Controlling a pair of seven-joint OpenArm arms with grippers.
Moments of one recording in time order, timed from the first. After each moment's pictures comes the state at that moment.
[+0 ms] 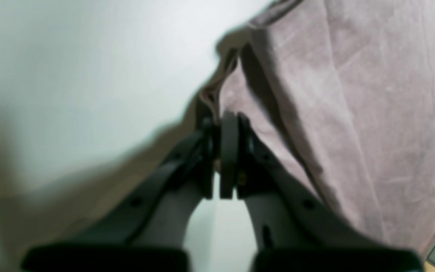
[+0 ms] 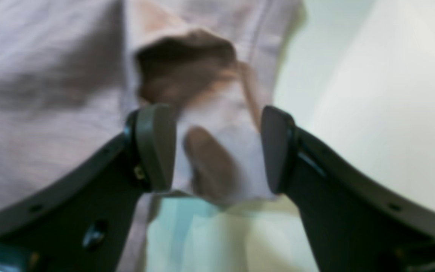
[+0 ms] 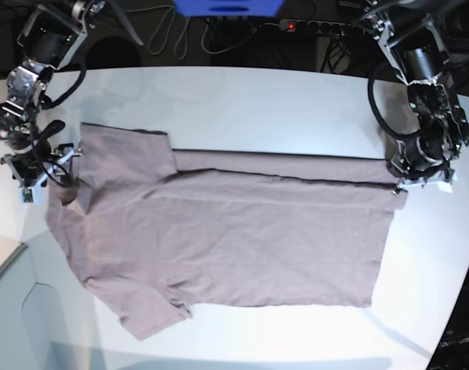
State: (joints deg) left arm -8.0 -9.4 -33.6 61.8 -32.3 3.2 46.8; right arm 3.1 7.0 39.9 69.6 -14.4 39.0 -20.3
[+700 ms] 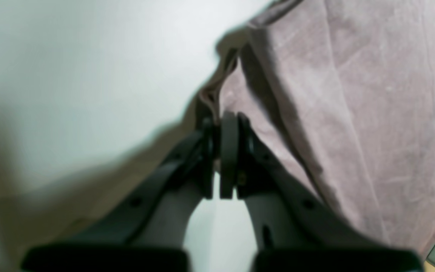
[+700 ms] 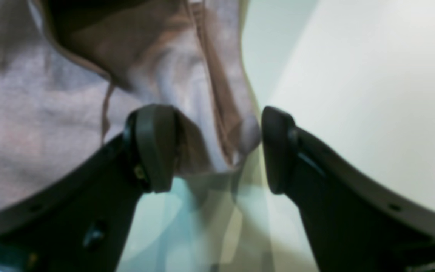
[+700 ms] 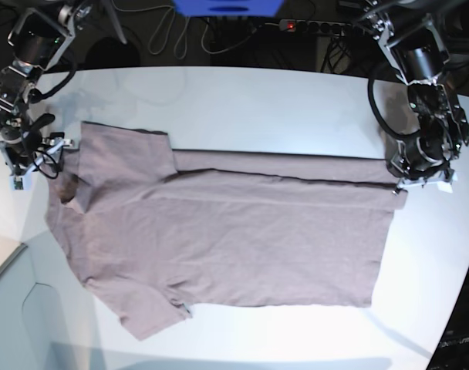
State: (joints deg) left arm -8.0 -9.4 -33.7 61.8 -32.3 3.2 46.8; right arm 3.5 10.3 42.2 62.5 -14.4 39.0 -19.9
